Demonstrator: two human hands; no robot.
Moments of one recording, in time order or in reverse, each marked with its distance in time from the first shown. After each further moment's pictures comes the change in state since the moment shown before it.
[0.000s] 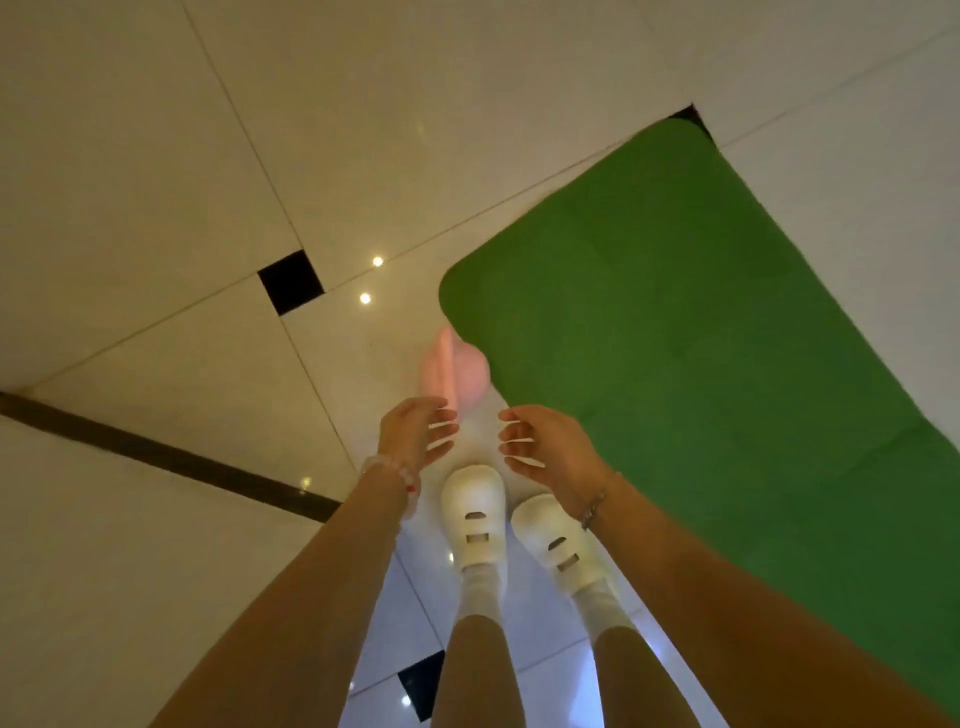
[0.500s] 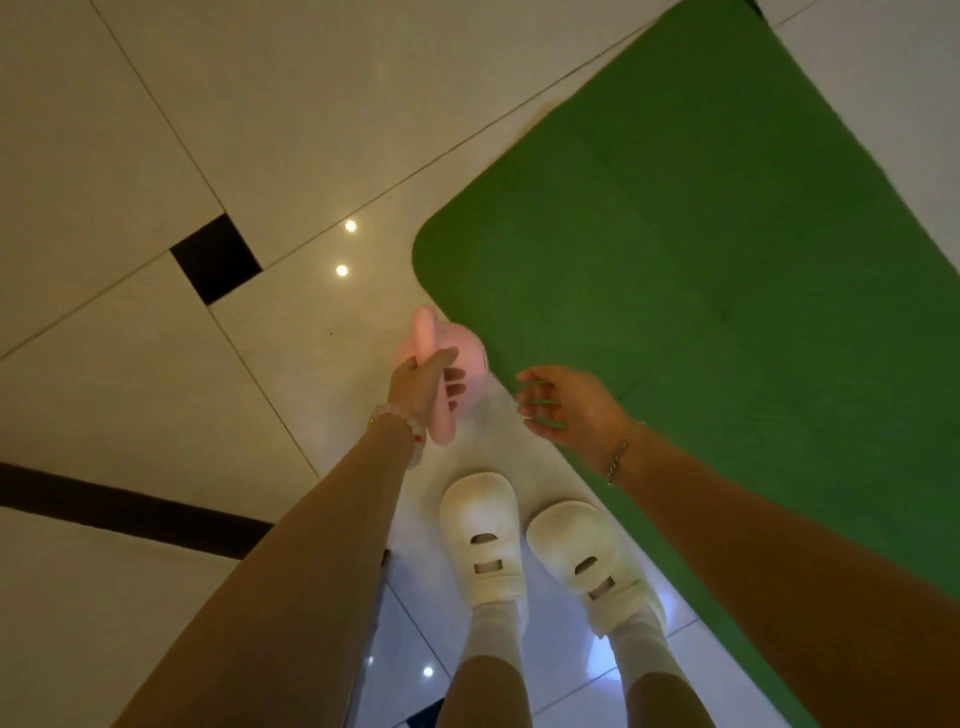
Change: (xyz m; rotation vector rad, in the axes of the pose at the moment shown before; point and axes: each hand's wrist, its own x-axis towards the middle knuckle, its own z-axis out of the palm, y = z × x) left_hand 0.174 -0.030 0.036 0.234 -0.065 0.009; right_hand 0.150 0.008 -0.019 0.004 0.076 0.077
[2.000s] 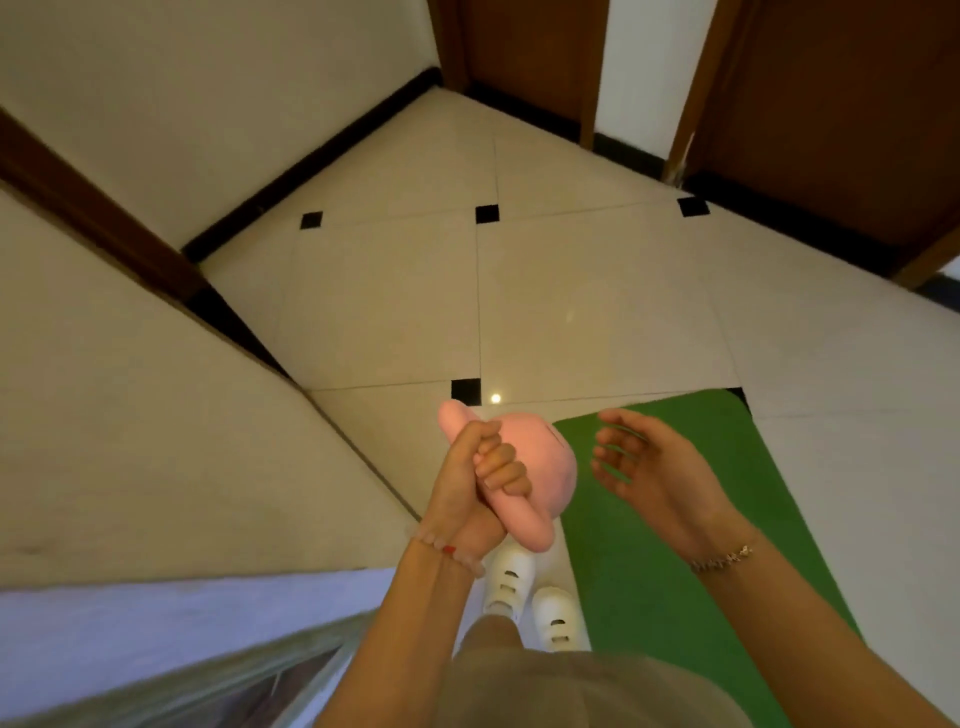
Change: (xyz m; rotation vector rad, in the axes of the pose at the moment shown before) left_hand -0.647 0.126 -0.078 -1.216 -0.314 0.314; right_hand -0.594 -0.097 -0.022 -0.029 -0.568 -0.466
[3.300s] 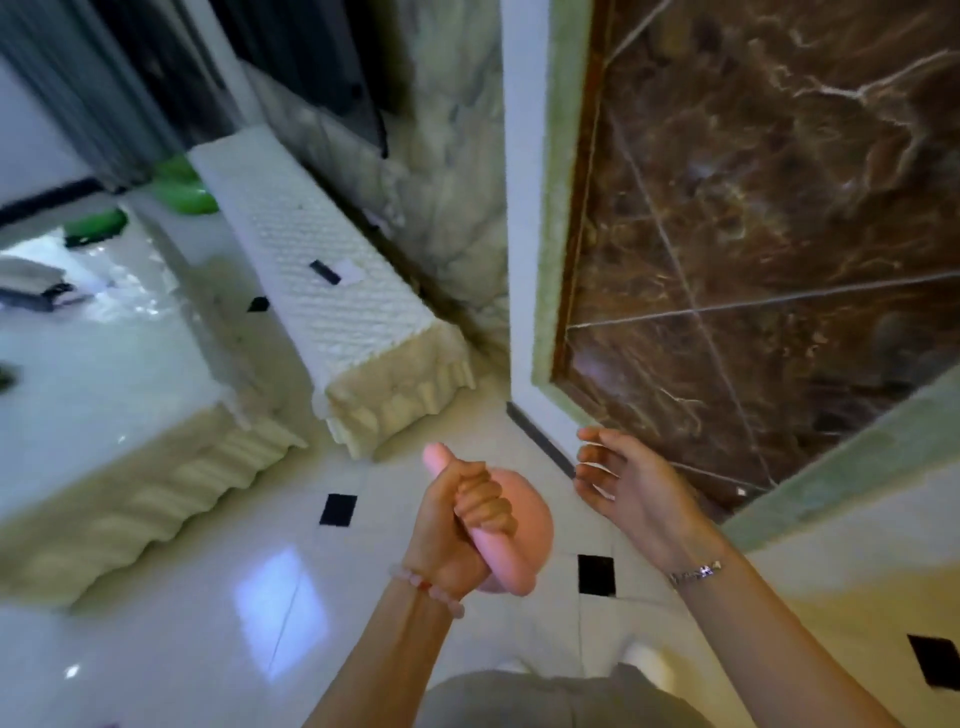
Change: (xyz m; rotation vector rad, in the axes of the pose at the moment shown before) left_hand -0.449 -0.280 -0.298 -1.005 0.352 1.269; right_hand -0.334 0.356 0.145 -1.033 -1.193 0.736
